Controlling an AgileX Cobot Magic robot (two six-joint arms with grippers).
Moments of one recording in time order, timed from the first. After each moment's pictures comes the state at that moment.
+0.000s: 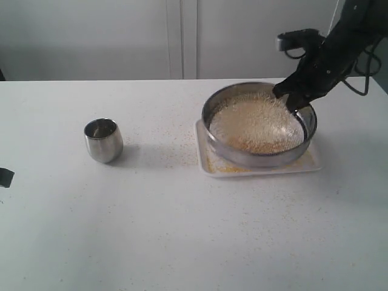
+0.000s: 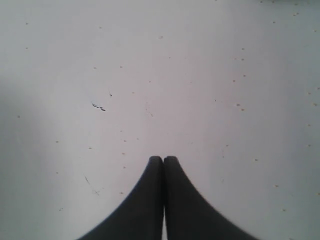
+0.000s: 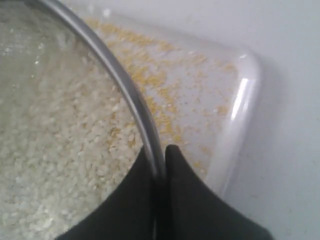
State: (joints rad) left arm -0.07 1.19 -0.67 -0.12 0.59 0.20; right arm 0.07 2.12 -1.81 0.24 0.99 -0.49
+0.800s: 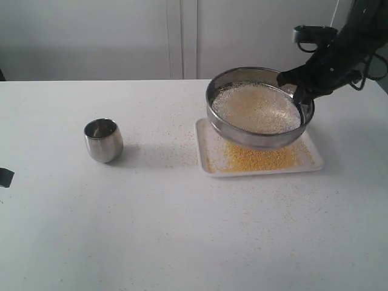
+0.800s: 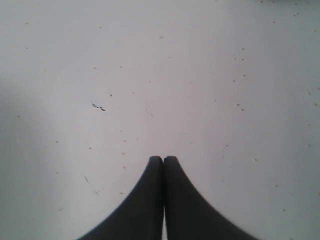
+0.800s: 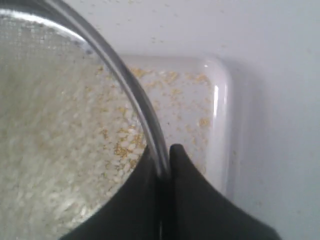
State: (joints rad) left arm -0.07 1.19 -0.67 -0.12 0.59 0.20; right arm 0.04 2.13 -1.78 0.27 0.90 -0.32
